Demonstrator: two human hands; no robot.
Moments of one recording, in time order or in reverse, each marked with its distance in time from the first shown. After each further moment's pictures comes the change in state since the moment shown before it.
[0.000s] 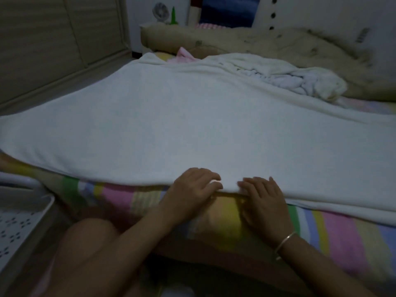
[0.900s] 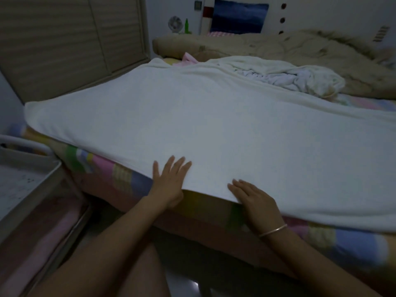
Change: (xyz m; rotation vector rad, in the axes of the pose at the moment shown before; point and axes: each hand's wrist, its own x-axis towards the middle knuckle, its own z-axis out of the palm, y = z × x) left_hand -0.003 0.090 0.033 0.227 -0.726 -0.772; right_hand -0.086 0.072 -0.006 0.016 0.162 -0.194
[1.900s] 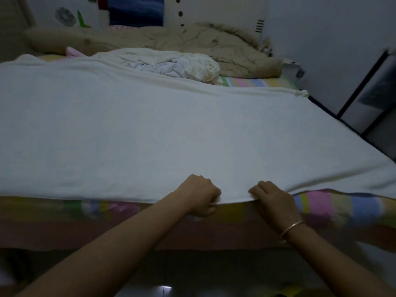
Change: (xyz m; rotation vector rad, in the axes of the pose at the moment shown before) left_hand 0.004 0.439 -0.015 0.116 0.106 0.847; right_hand -0.273 0.287 -0.153 -0.199 -0.055 0.292
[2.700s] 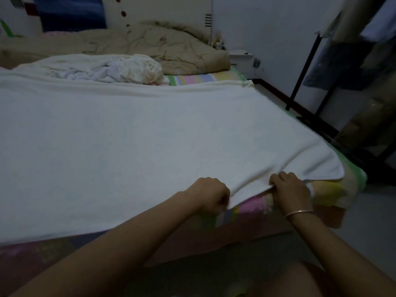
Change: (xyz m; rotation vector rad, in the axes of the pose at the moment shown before) left_hand 0.168 0.137 -0.011 -0.217 -0.134 0.146; right_hand -0.085 0.206 -0.016 -0.218 -0.160 0.456
